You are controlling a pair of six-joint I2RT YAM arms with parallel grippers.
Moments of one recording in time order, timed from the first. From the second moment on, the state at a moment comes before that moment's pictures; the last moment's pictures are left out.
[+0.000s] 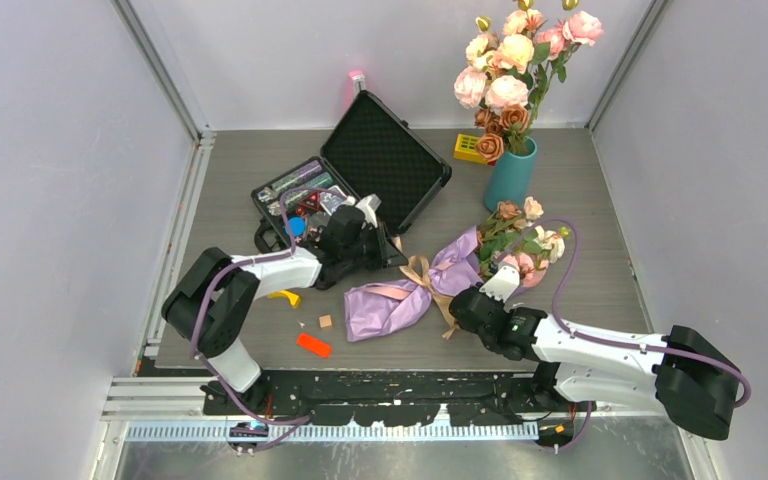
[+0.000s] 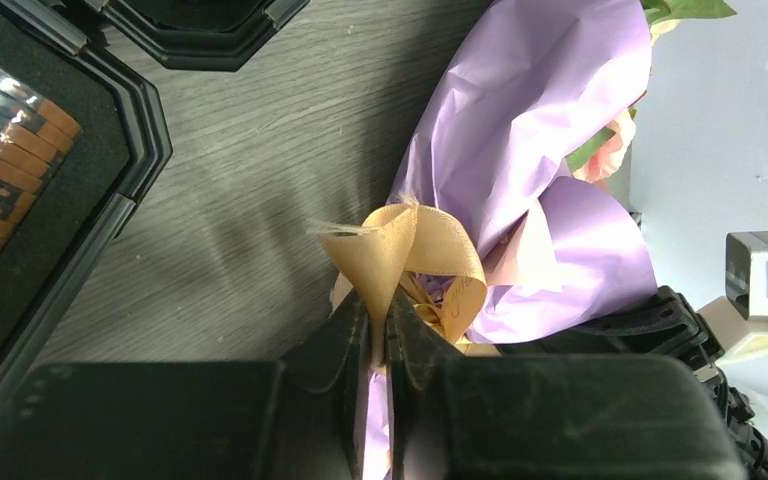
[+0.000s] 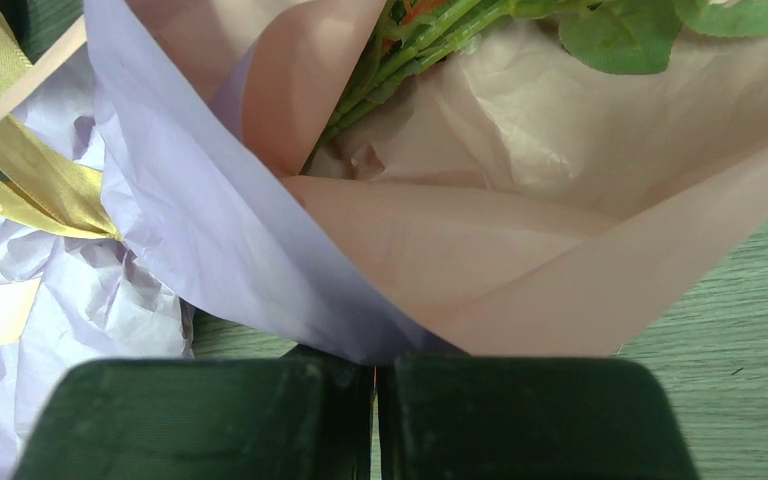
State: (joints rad) left arm -0.65 1.64 0.83 0.24 0.33 -0.81; right arm 0.99 1.01 0.37 -0.31 0.62 1.21
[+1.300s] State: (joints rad) left arm -0.57 1.62 0.81 0.18 0.31 -0.76; right arm 0.99 0.84 0.38 -0.46 0.63 1.19
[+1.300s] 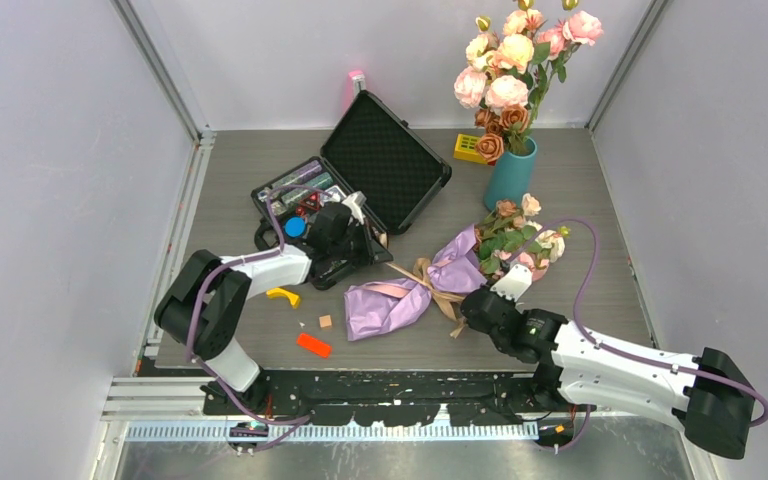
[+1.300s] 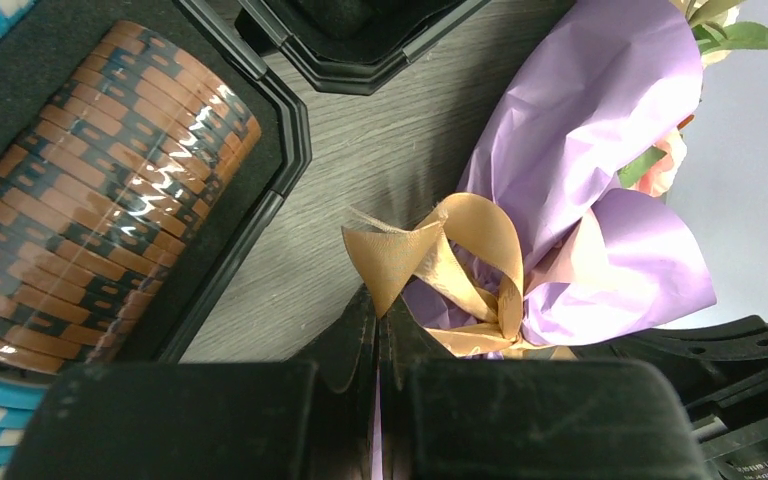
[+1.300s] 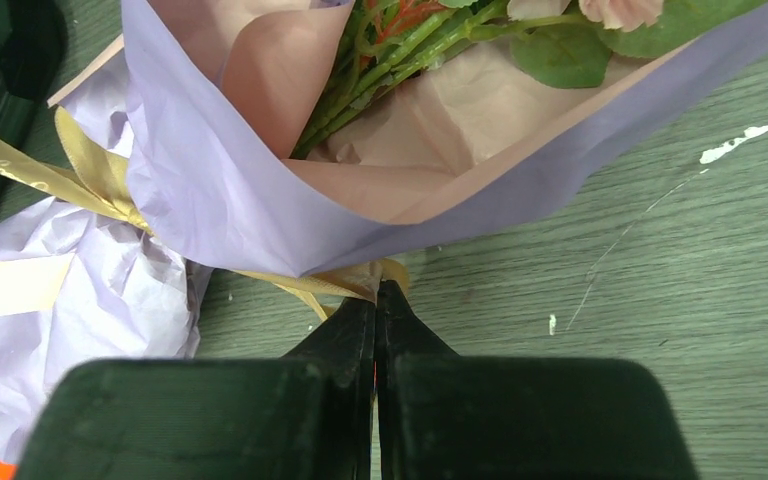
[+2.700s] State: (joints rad) left arm -0.43 1.51 0.76 0.11 0.33 -0.70; right arm 0.74 0.88 0.40 -0.51 0.53 1.06
